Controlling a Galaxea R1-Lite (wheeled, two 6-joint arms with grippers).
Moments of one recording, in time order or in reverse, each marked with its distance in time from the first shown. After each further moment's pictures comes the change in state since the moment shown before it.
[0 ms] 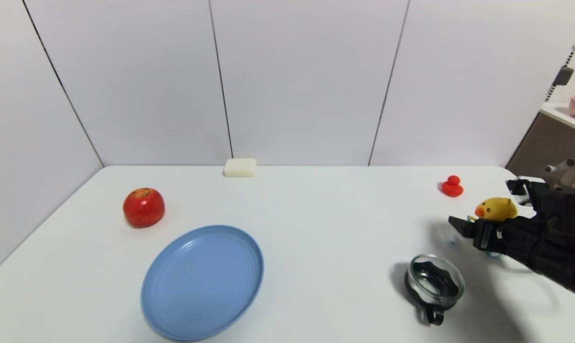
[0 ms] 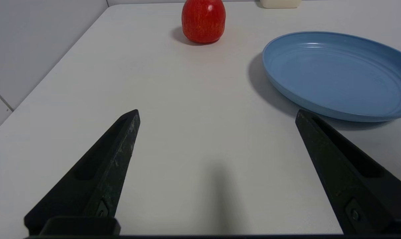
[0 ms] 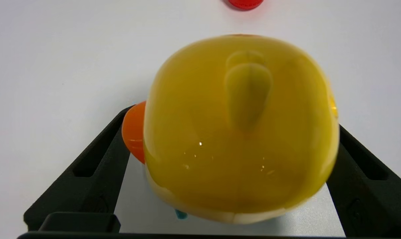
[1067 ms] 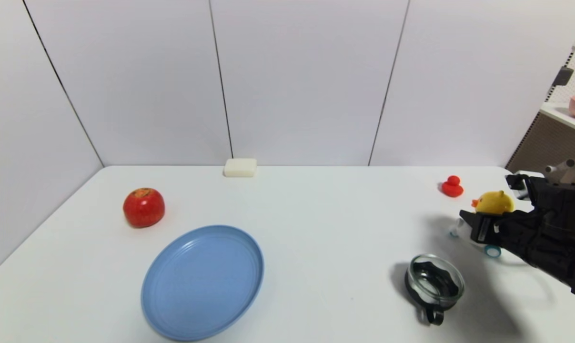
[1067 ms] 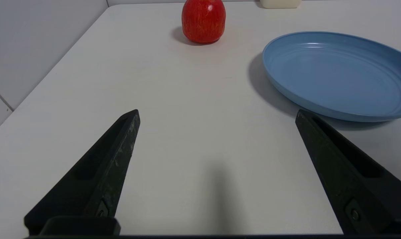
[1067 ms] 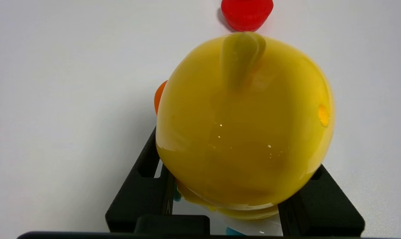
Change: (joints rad) left arm 0.000 0.000 0.000 0.000 0.000 0.000; right arm 0.000 0.018 -0.029 -0.002 0.001 0.000
